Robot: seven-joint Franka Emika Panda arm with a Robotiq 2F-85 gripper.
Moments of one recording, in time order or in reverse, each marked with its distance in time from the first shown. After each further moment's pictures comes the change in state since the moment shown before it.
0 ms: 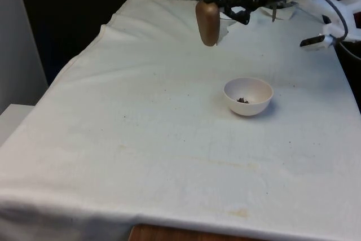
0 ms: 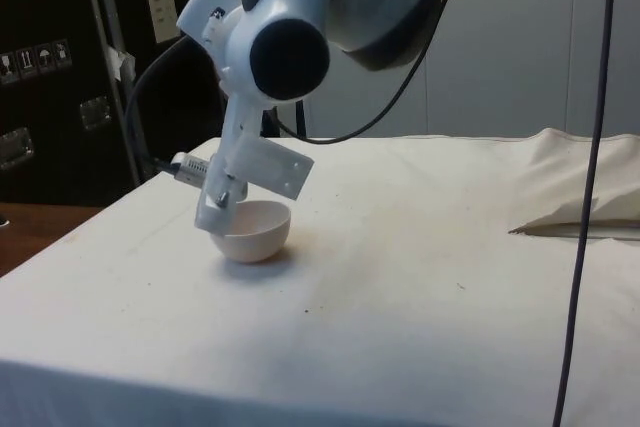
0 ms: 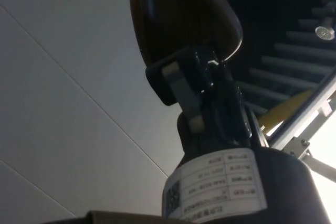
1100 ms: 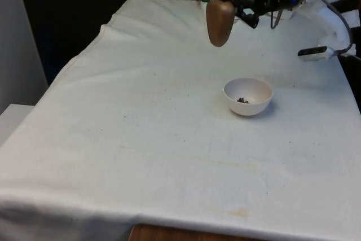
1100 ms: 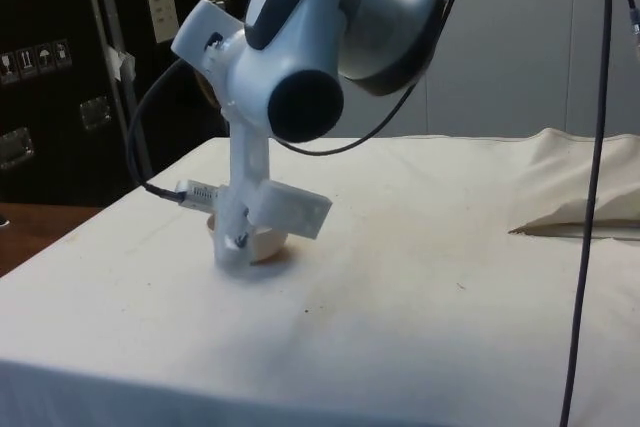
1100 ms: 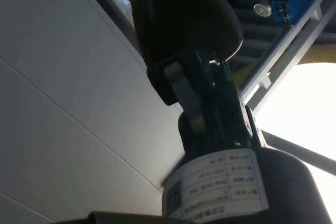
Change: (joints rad) arm 0.009 0.070 0.038 -0.001 -0.168 -0.128 0.014
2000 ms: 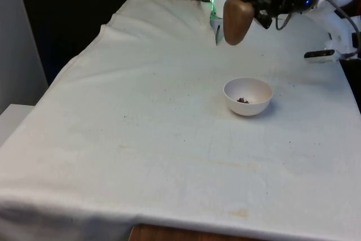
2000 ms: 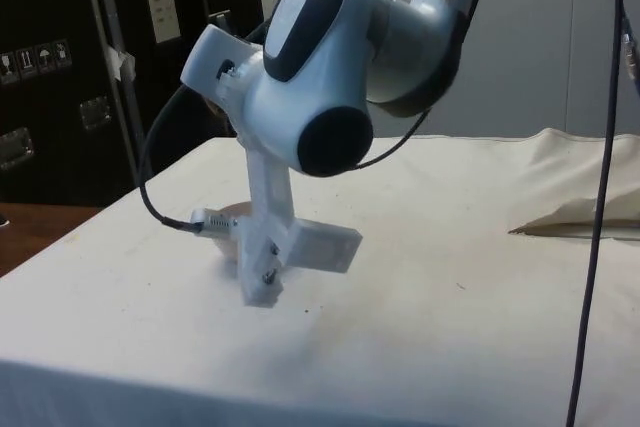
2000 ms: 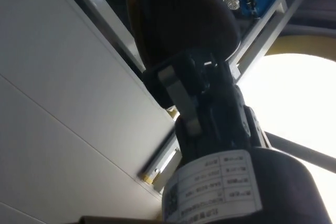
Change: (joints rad) arm 0.017 0.031 0.064 -0.042 -0.035 -0.105 -0.057
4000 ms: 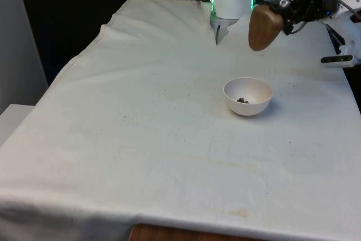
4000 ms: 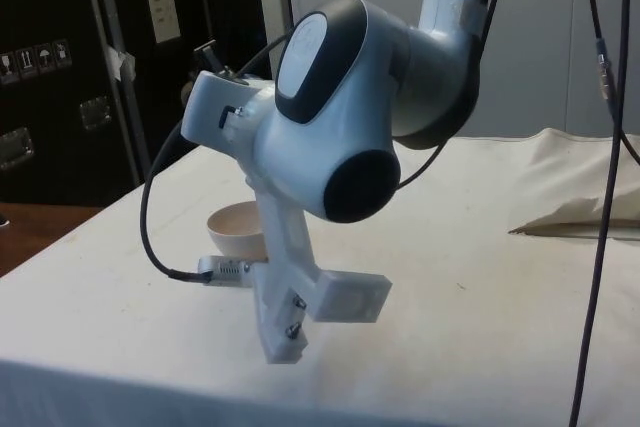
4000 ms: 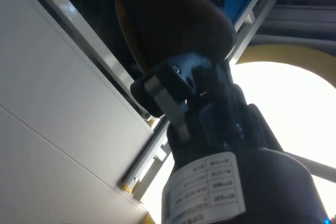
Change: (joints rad) arm 0.067 0.074 0.042 0.010 -0.013 -0.068 -0.149
